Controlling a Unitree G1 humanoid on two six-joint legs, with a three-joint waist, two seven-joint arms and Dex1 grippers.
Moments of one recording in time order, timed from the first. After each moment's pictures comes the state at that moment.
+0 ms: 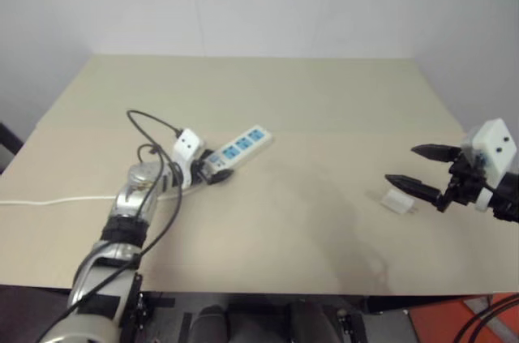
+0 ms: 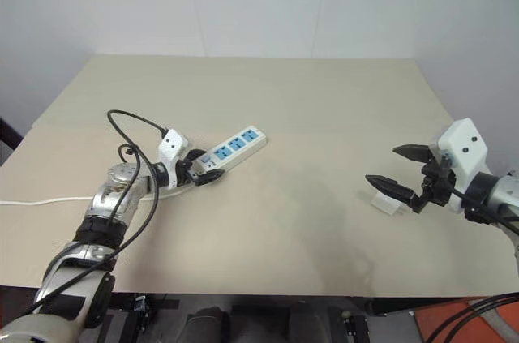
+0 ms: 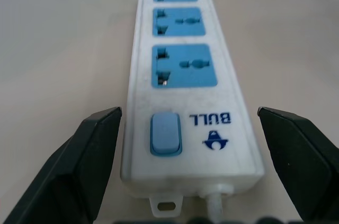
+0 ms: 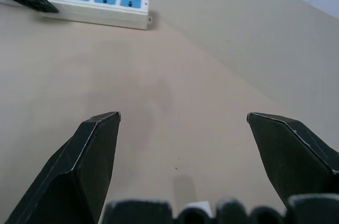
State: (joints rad) left arm -0.67 0.44 -0.06 0.57 -0.15 0.22 -0.86; right arm -0.07 -0.98 -0.45 -0.36 0.56 0.62 0.91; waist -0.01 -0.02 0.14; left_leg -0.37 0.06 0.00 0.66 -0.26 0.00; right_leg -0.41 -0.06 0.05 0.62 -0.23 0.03
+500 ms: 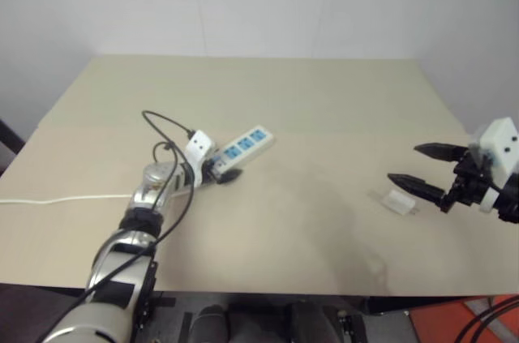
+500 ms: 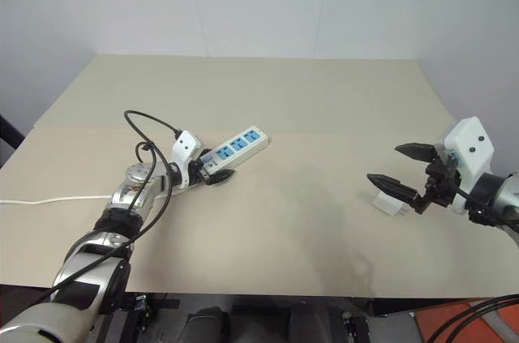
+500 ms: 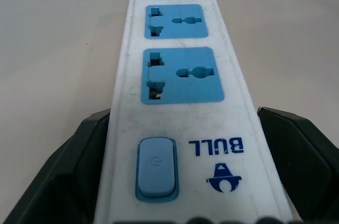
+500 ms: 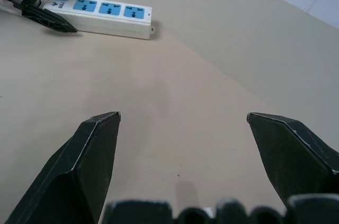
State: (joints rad) left arm -0.74 0.38 -0.07 0.78 -0.09 0.06 -0.86; right arm -0.03 -0.98 -0.49 -0.39 0.58 0.64 0.90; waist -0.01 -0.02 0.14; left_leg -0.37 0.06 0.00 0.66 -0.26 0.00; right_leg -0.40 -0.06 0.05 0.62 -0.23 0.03
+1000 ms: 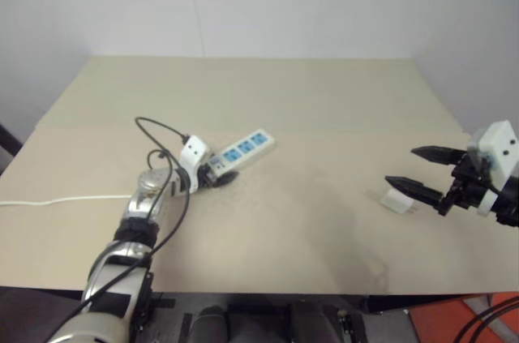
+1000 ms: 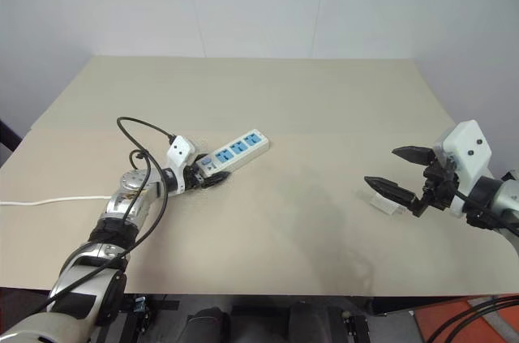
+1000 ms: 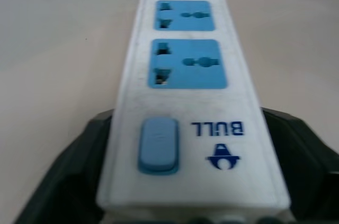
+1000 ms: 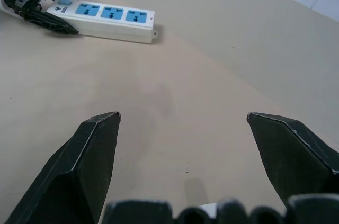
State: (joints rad) left arm -0.66 0.39 -0.04 0.68 -0.10 0.10 -0.87; right arm -0.03 -0.97 -0.49 -0.40 0.60 0.64 0.89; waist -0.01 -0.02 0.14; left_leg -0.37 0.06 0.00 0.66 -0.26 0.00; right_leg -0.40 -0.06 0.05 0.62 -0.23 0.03
